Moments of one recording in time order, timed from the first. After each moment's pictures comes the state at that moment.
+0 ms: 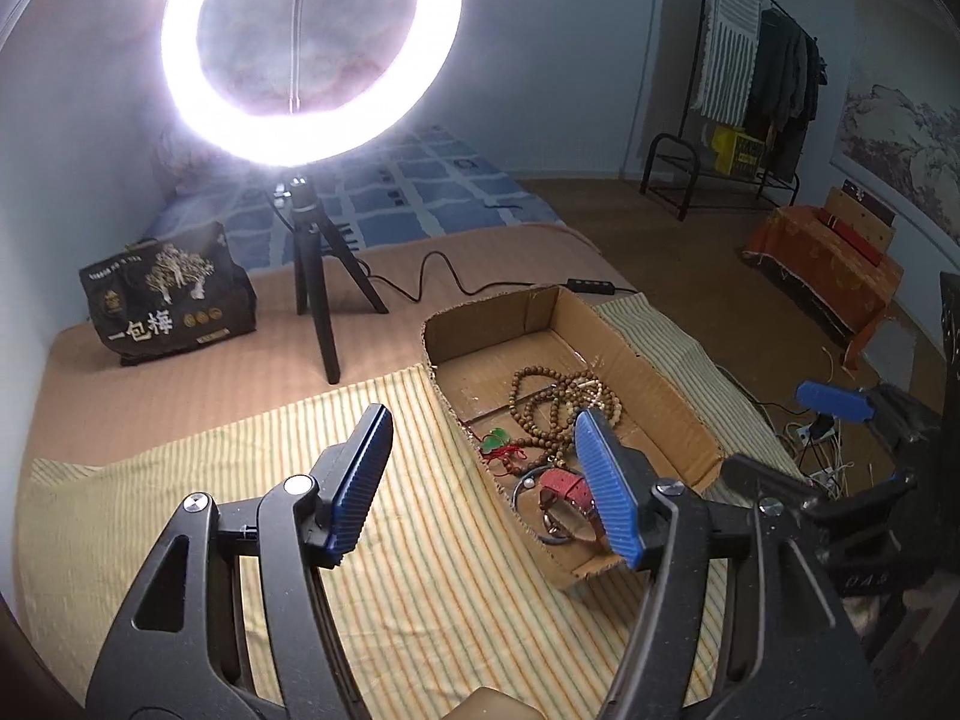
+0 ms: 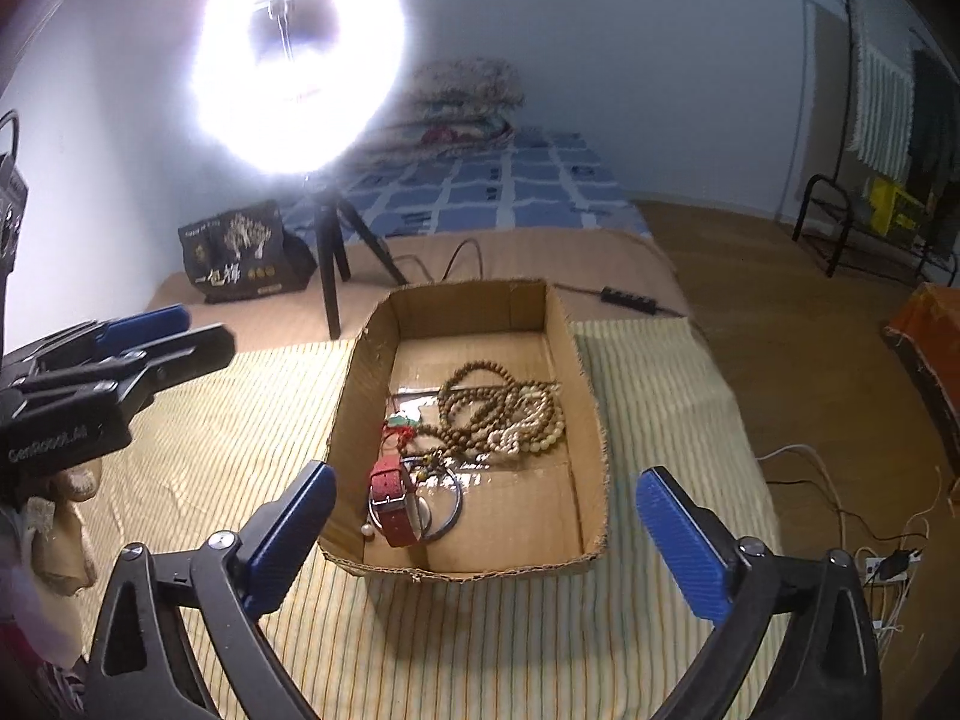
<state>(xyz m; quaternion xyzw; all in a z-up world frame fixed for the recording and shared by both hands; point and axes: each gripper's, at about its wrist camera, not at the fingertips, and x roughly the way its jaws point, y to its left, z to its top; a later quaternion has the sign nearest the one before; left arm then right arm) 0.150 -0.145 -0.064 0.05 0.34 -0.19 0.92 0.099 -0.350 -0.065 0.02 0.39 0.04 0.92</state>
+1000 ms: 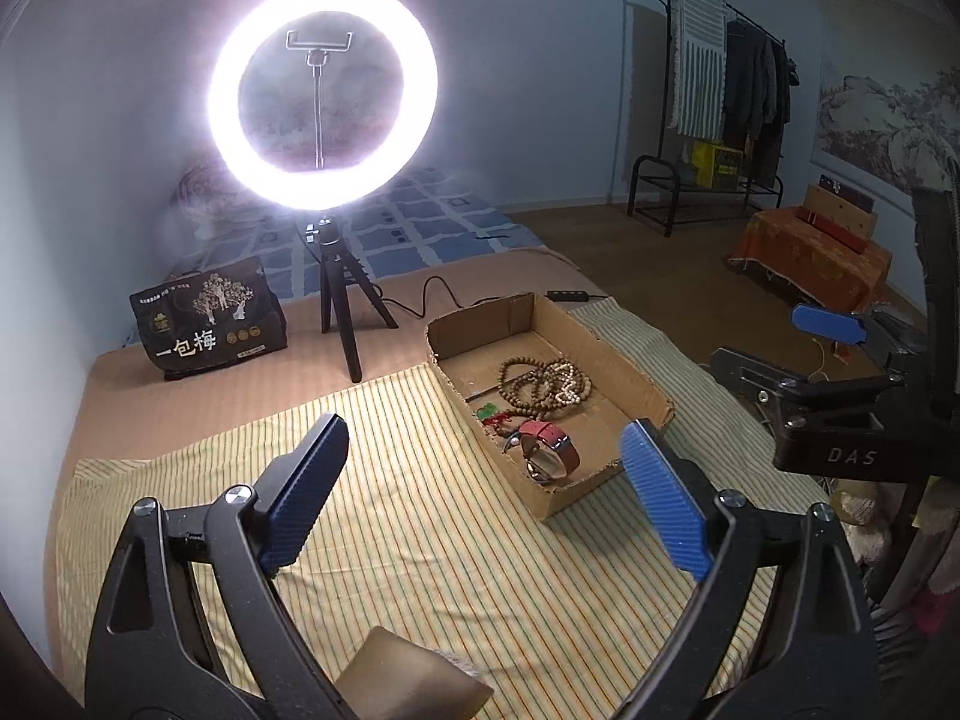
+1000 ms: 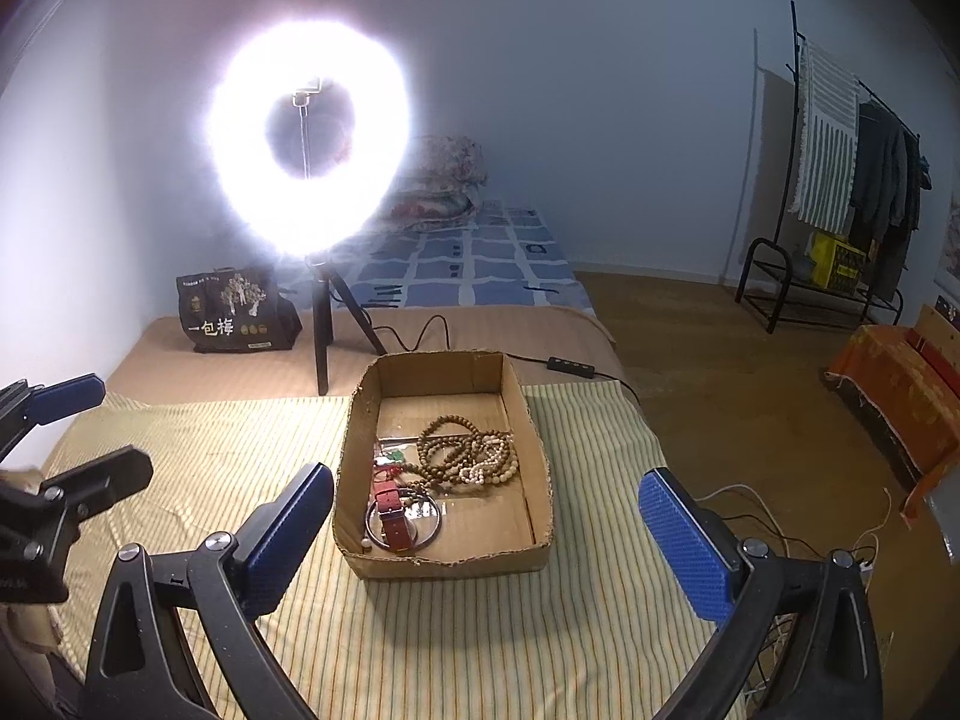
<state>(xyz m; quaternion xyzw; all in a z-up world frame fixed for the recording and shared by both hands) 0.052 -0.127 -0.036 0.07 0.29 -0.19 0.94 0.034 -0.341 -0.017 -0.01 0.31 -0.01 0.95</state>
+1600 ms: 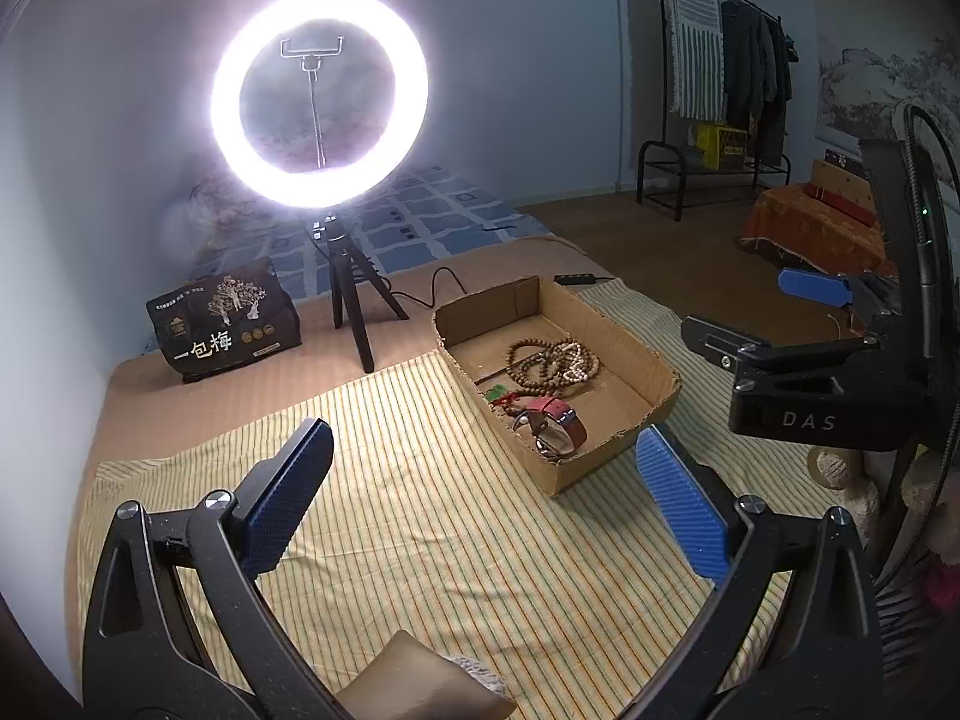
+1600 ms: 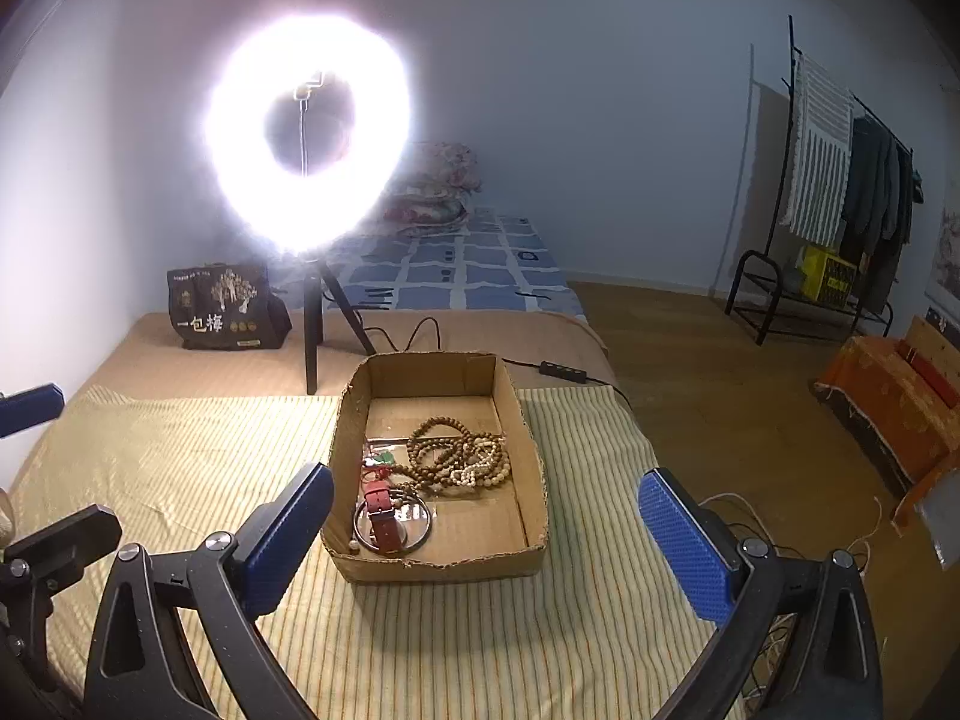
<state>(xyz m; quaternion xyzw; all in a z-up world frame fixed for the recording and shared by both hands) 0.031 -0.132 -0.045 0.10 0.28 -0.18 0.94 0.036 -0.334 -0.028 -0.03 0.30 -0.02 0.95</state>
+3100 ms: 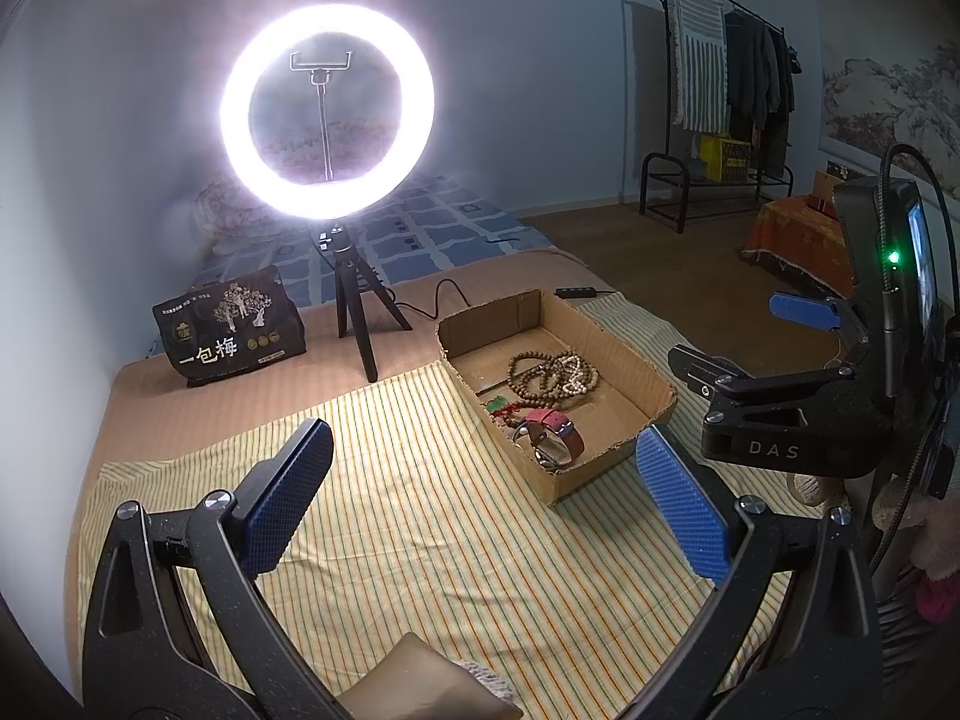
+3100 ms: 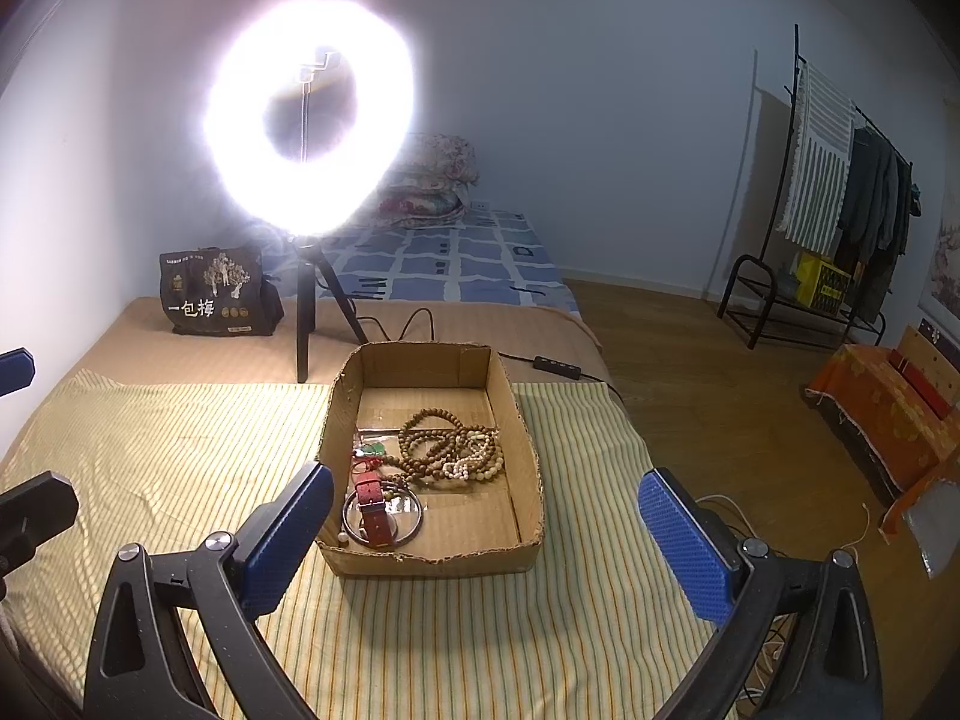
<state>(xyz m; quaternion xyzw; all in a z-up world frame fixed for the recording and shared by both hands) 0.028 -0.132 -0.037 0.10 0.28 -0.18 0.94 0.039 -0.333 -0.034 -0.04 0.31 -0.03 0.95</state>
